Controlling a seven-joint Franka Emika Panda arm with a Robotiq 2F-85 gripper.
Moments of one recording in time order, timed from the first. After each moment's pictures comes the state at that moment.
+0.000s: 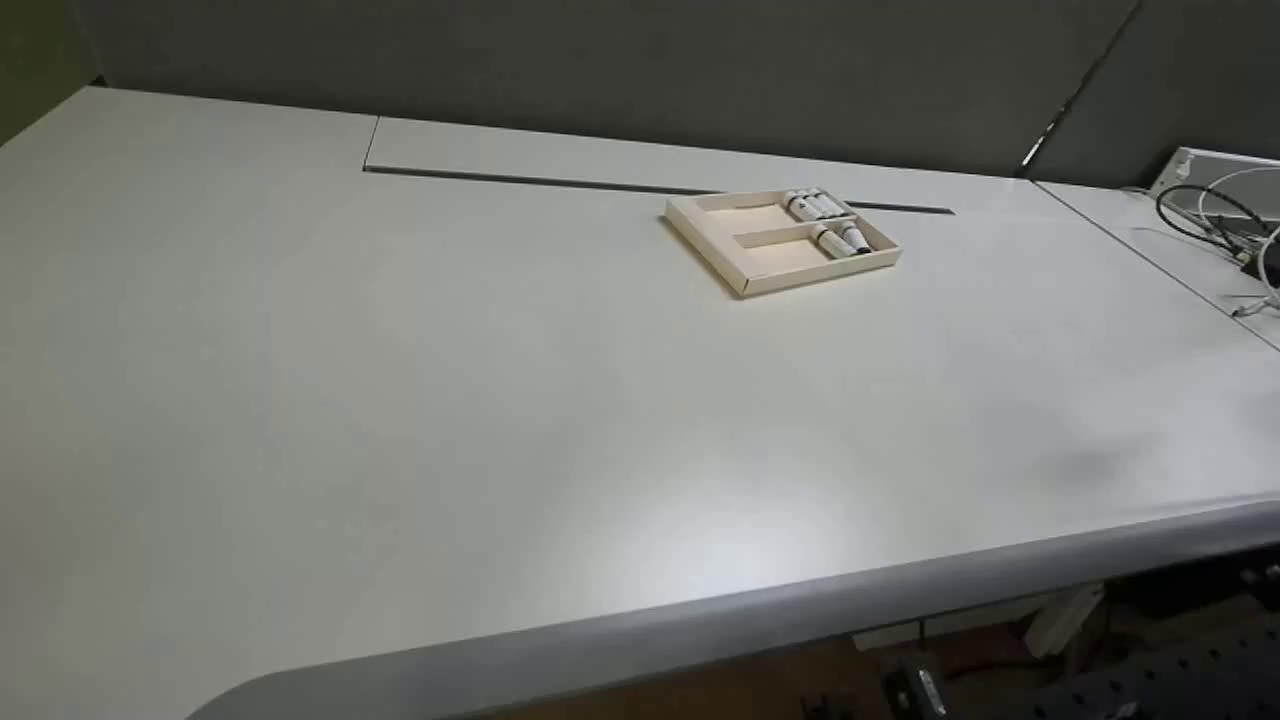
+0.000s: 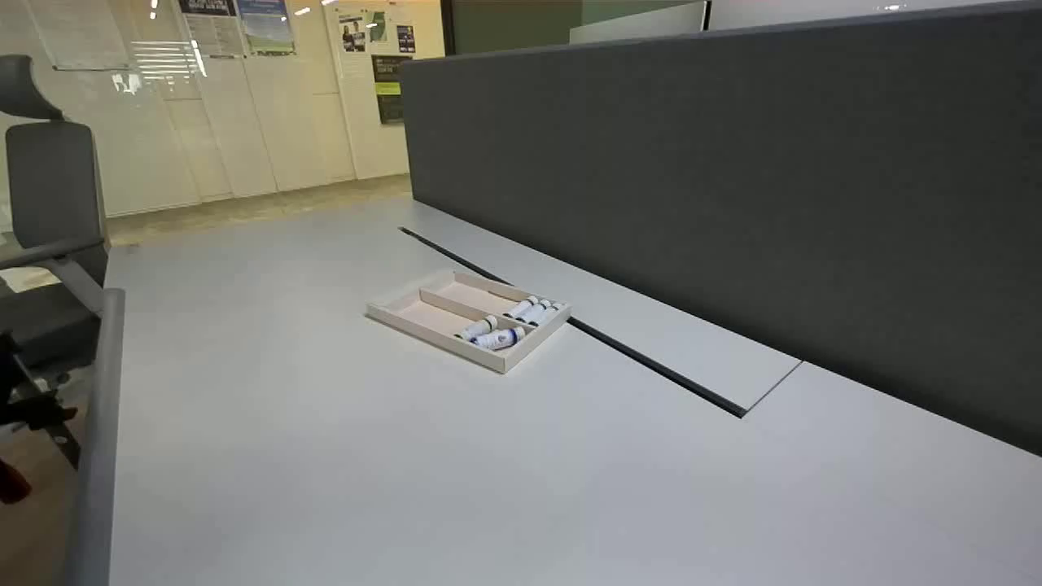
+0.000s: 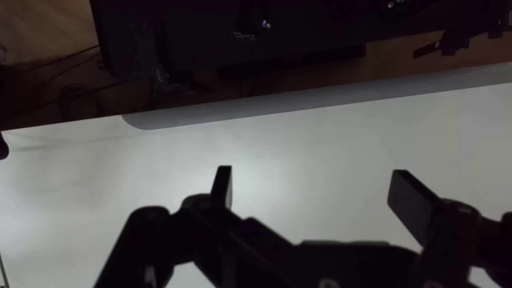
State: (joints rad) arm -0.16 -0.67 -0.07 -2.63 -0.12 1.80 -0.02
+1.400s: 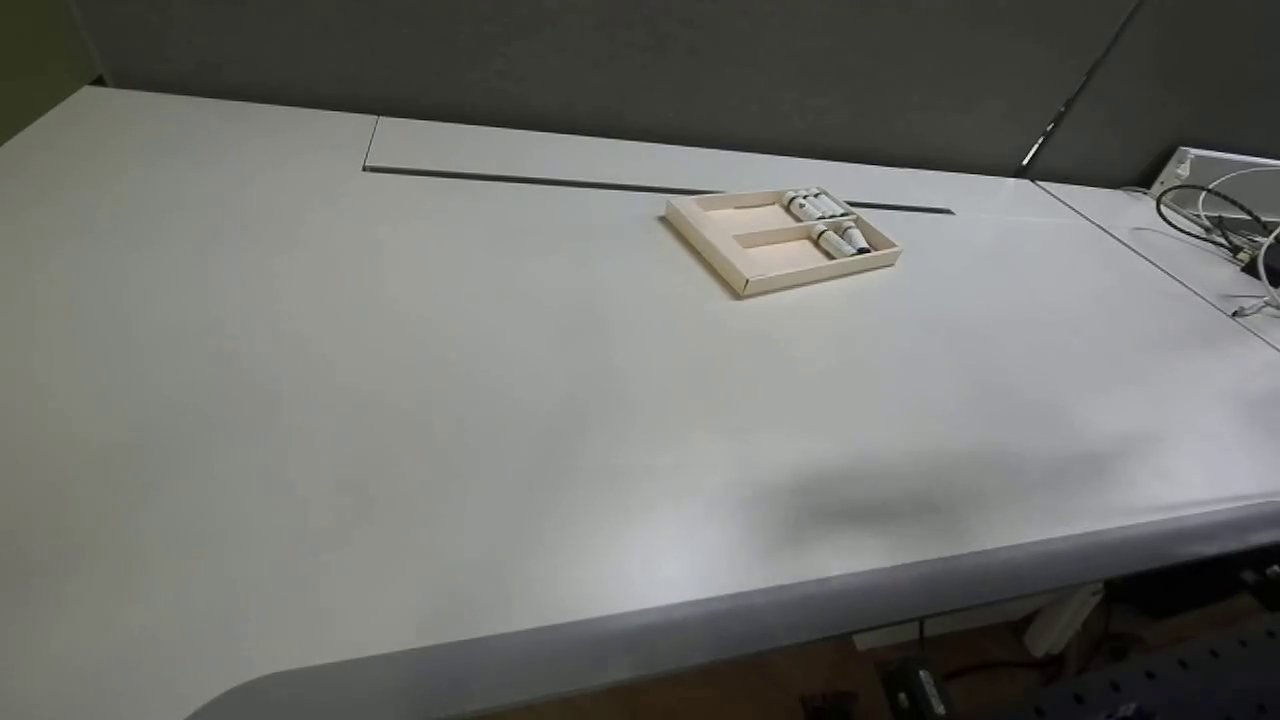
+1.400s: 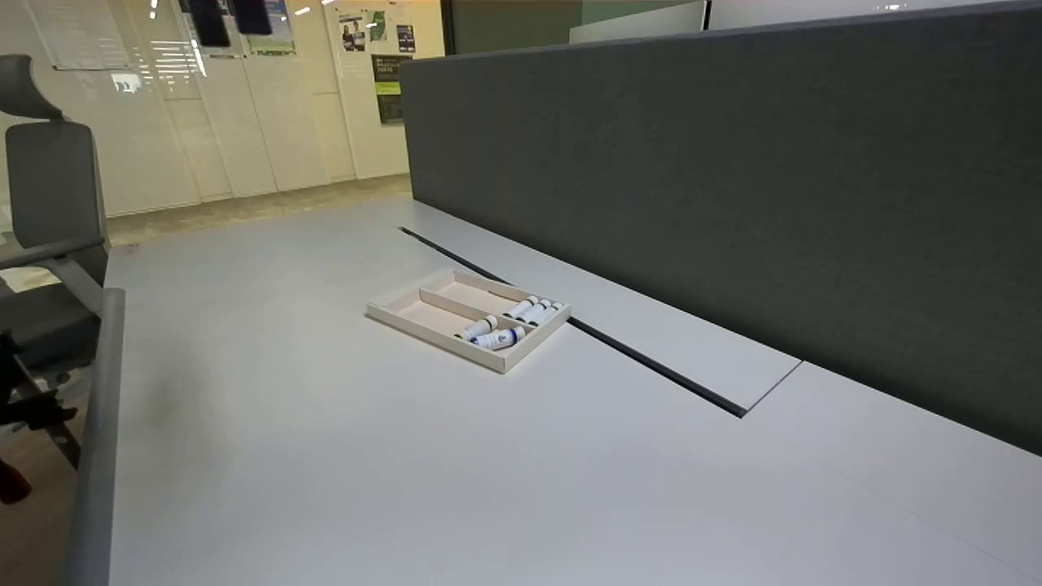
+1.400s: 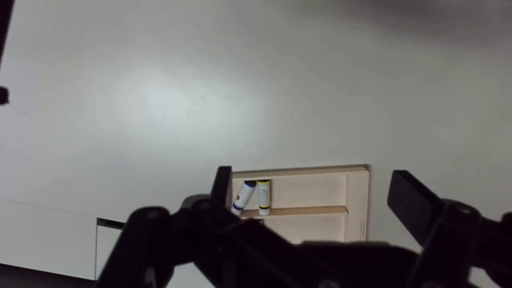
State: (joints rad) arm -0.03 -0.25 -0.08 -2.29 -0.05 2.06 -0.27
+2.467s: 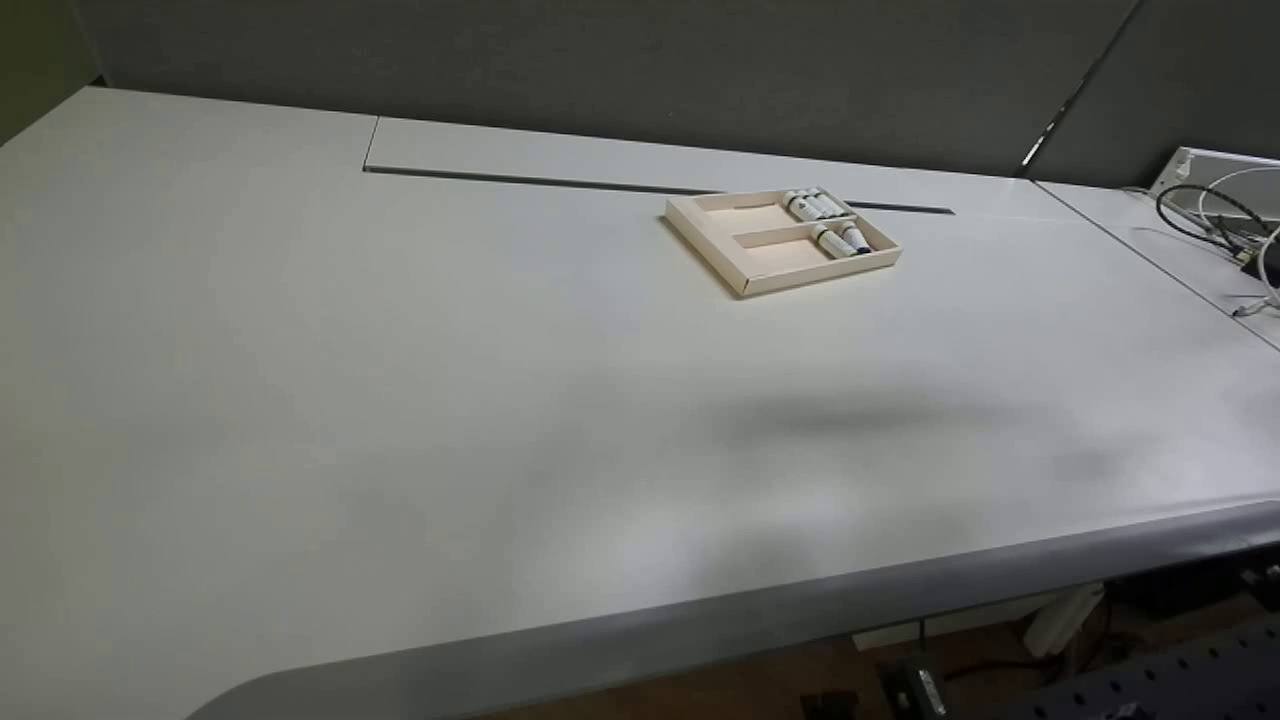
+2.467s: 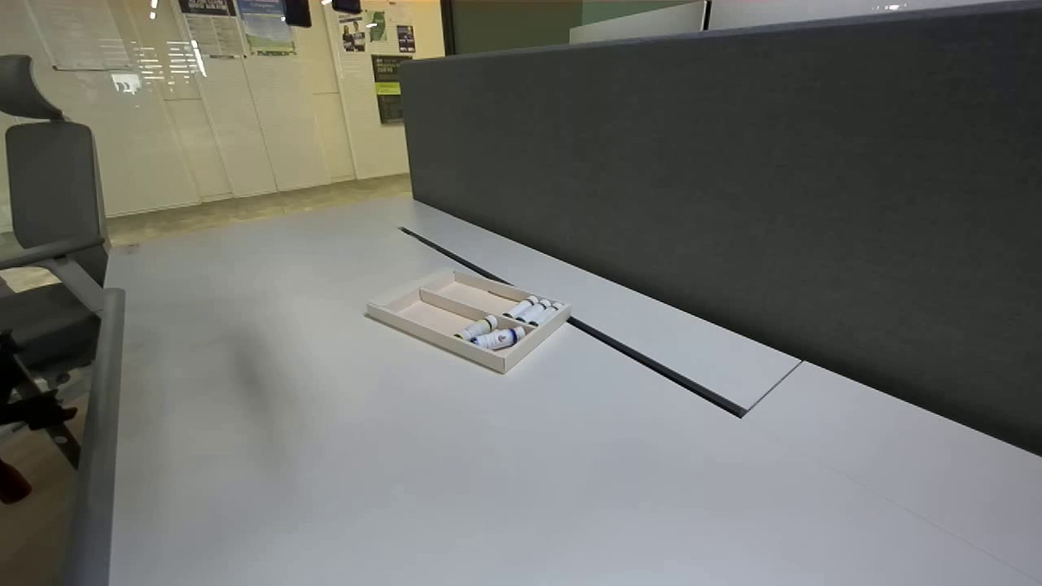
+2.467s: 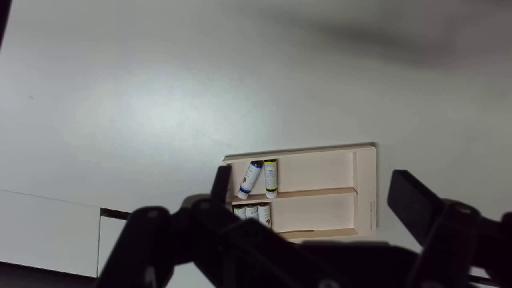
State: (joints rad) arm -0.02 0.00 -0.07 -1.95 -0.04 1.89 -0.24
